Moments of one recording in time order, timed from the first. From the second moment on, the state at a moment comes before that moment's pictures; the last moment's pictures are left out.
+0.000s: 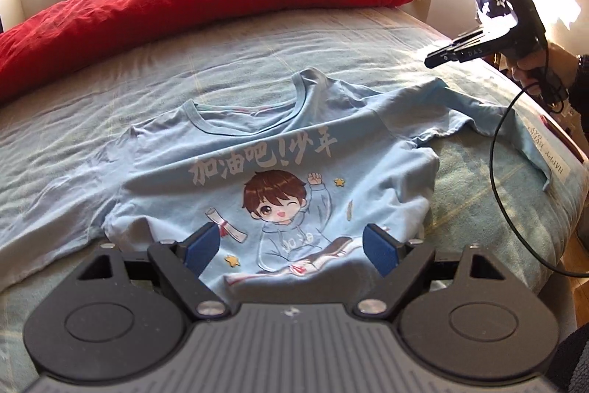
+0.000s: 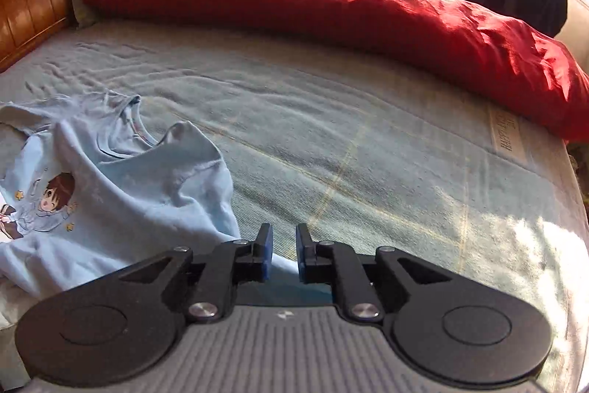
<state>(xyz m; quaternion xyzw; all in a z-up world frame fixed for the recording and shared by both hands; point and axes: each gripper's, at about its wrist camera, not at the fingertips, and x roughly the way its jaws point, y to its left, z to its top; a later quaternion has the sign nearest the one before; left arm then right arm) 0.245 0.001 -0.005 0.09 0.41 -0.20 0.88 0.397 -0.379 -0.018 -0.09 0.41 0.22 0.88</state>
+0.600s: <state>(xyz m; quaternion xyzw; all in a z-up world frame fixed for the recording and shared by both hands) 0.428 0.057 -0.049 0.10 0.44 -0.25 0.86 0.515 -0.250 -0.058 -0.10 0.45 0.37 0.81</state>
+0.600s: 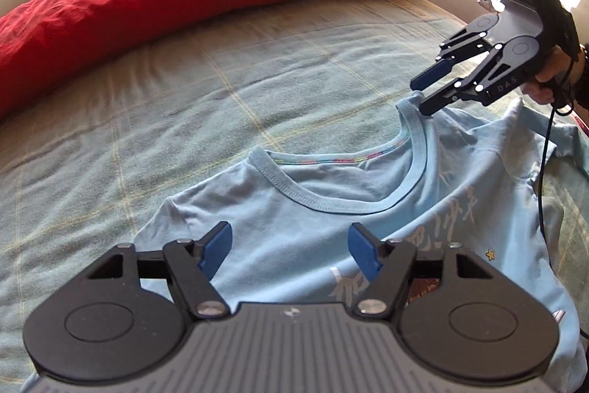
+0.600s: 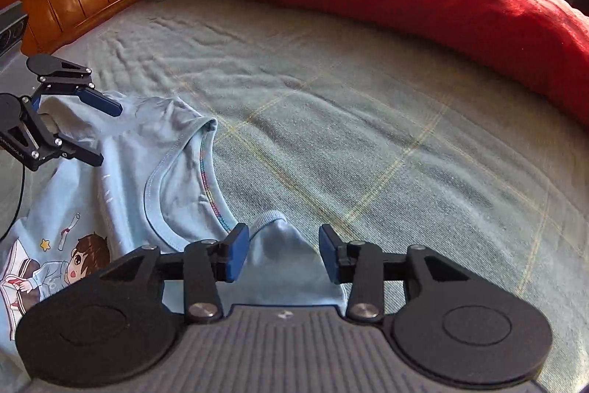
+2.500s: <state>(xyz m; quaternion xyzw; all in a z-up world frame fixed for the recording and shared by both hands) 0.521 0.066 -0.059 0.20 0.39 -0.23 0.87 0.530 -0.234 -0.051 -0.15 0.39 0.31 0.85</state>
